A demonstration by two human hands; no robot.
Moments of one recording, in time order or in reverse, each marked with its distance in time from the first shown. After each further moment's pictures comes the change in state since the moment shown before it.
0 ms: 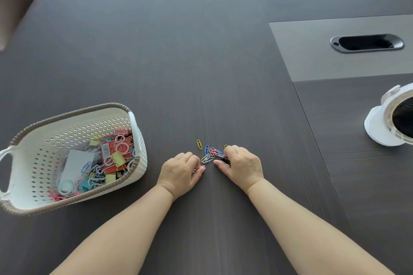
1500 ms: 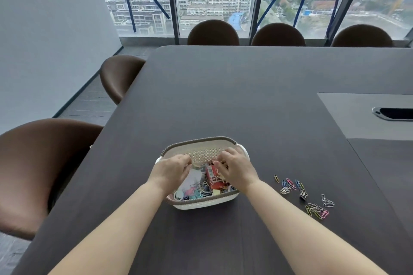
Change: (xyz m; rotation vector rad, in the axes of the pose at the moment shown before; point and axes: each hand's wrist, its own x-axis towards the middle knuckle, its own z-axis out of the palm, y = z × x) left_hand -0.075 -0.168 -0.228 0.025 -0.123 -0.291; right_hand 0.103 -0.254 -0.069 0.315 -0.297 -0.071
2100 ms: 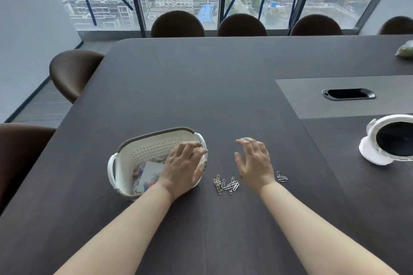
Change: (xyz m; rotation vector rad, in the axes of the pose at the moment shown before) left_hand 0.013 0.113 0.034 -0.049 0.273 0.364; right_hand -0.086 0.096 -0.047 -0.067 0.412 0.212
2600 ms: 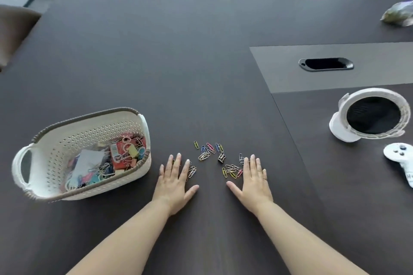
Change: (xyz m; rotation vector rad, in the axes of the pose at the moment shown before) left_hand -0.025 0.082 0.149 0.073 -0.778 -0.333; right_hand -0.081 0.147 0.001 -0.356 -0.644 0.365
